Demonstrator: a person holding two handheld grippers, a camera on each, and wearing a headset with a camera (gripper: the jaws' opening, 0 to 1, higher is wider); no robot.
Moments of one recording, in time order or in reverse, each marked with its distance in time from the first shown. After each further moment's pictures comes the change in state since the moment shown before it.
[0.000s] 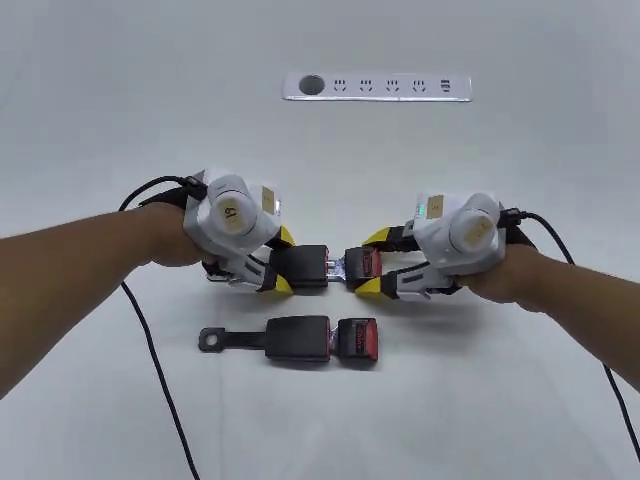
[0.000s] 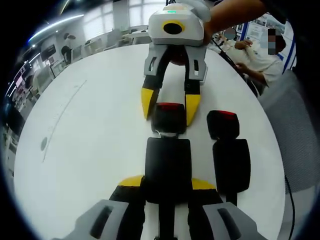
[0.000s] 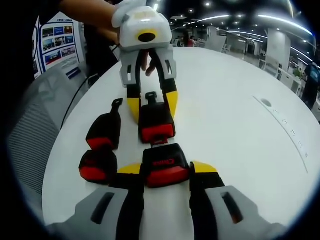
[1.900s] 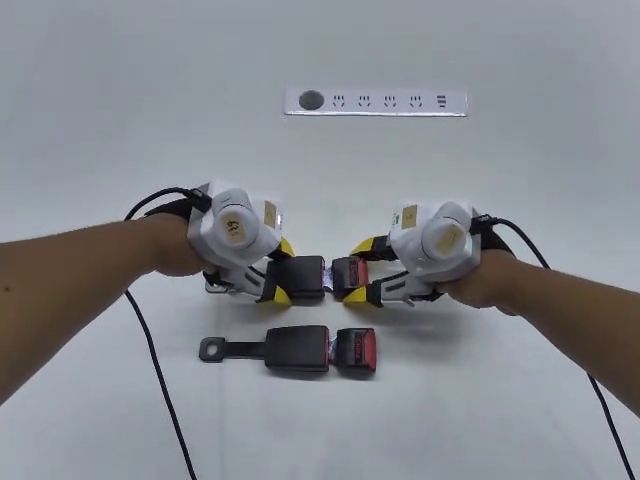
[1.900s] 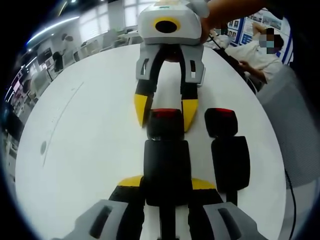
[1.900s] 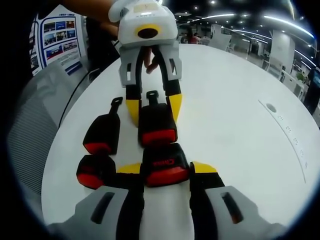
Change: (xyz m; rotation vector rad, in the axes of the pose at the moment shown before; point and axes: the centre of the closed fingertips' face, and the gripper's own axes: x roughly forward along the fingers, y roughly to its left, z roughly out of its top) left arm 0.001 0.001 -0.002 0.031 0.010 -0.007; right arm 0.013 0.007 0.010 -0.038 0.043 0.008
